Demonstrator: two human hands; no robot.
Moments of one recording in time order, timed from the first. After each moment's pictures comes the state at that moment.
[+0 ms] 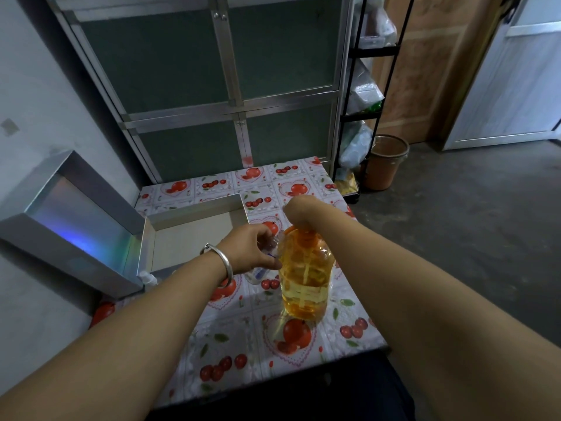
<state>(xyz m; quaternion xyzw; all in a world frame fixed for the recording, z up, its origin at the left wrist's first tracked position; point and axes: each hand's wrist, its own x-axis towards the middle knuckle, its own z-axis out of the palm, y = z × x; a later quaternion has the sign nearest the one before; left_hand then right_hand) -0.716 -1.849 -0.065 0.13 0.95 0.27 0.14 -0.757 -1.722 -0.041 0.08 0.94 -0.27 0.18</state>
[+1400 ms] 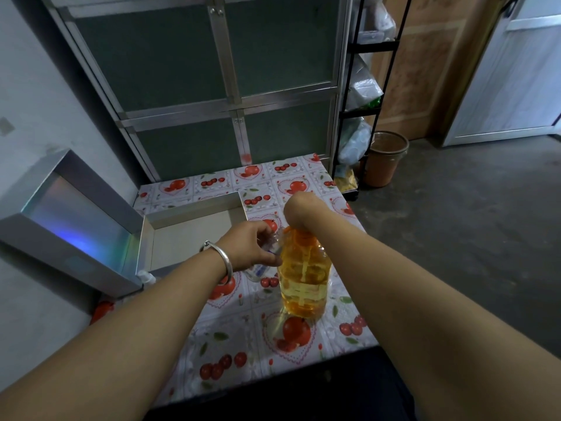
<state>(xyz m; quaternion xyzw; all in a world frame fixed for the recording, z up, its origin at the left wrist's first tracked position) -0.720 -1.848 -0.067 0.12 0.94 0.28 0.14 -0.769 -1.715 -0.061 0.01 0.97 -0.18 0.16</state>
